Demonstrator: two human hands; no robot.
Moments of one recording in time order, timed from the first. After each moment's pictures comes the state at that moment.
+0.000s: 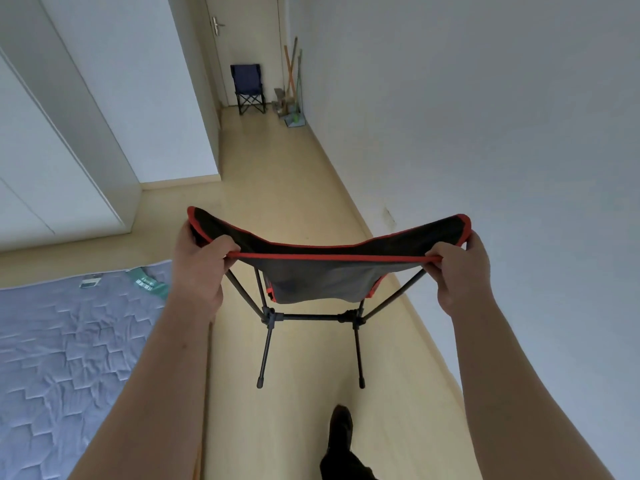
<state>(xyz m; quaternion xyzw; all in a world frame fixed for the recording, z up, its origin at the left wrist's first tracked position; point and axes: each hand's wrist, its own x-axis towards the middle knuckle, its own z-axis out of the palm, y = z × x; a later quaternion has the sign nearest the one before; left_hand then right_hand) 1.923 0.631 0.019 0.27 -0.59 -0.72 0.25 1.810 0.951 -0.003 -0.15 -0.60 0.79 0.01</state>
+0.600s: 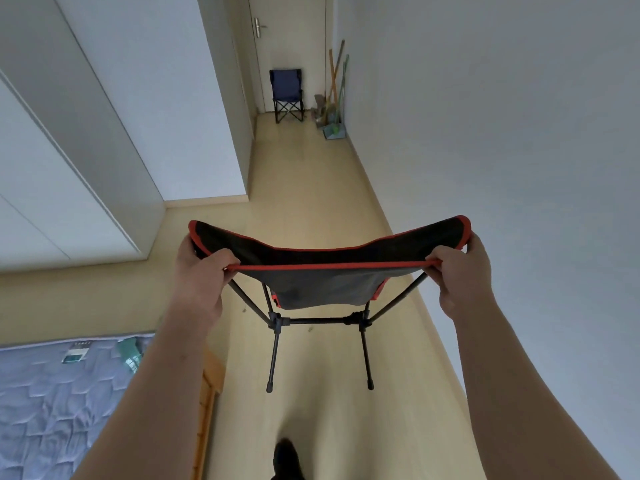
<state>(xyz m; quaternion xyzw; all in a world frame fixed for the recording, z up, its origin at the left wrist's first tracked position) 1.568 0.434 0.010 0.34 -0.56 -0.71 0.27 1.409 0.741 -0.008 -0.11 -0.63 0.77 -0.04</state>
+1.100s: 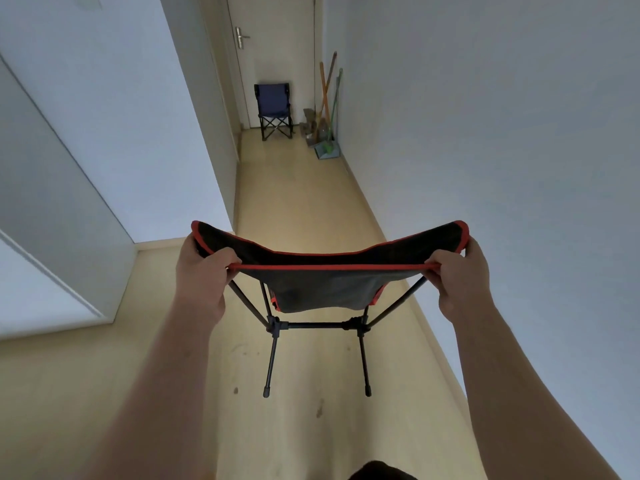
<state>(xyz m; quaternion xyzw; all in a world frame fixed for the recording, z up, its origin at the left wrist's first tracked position) 1.235 0.215 0.005 0.32 -0.57 -0.71 0.26 1.100 0.531 -0.013 -0.13 -0.62 0.77 -0.03</state>
